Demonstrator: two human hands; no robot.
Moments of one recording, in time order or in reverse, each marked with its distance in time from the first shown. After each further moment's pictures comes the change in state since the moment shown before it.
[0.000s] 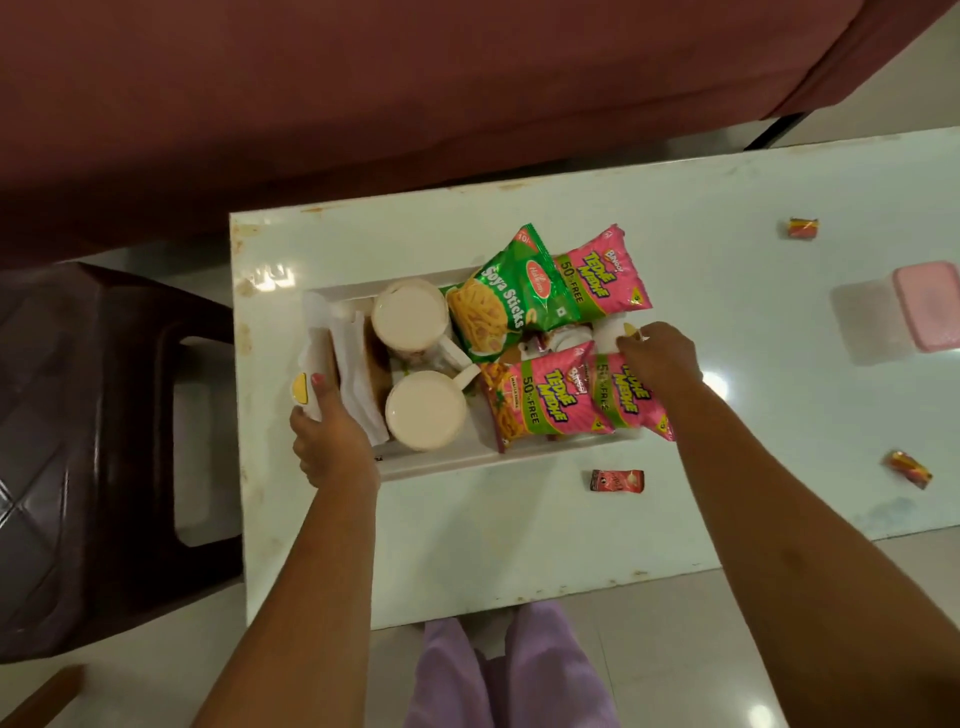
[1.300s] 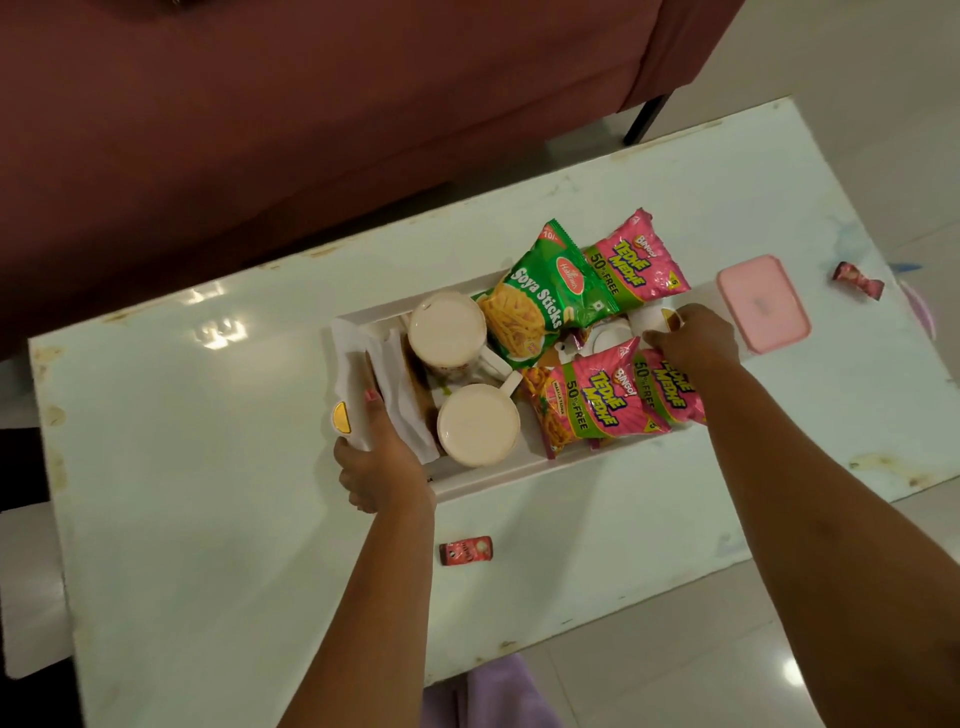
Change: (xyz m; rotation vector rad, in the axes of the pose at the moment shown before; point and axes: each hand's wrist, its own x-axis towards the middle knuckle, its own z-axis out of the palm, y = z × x) left_hand -0.172 0.010 0.193 -0.041 -0.035 0.044; right_hand 0.132 0.141 -0.150 -0.016 0.141 0.070
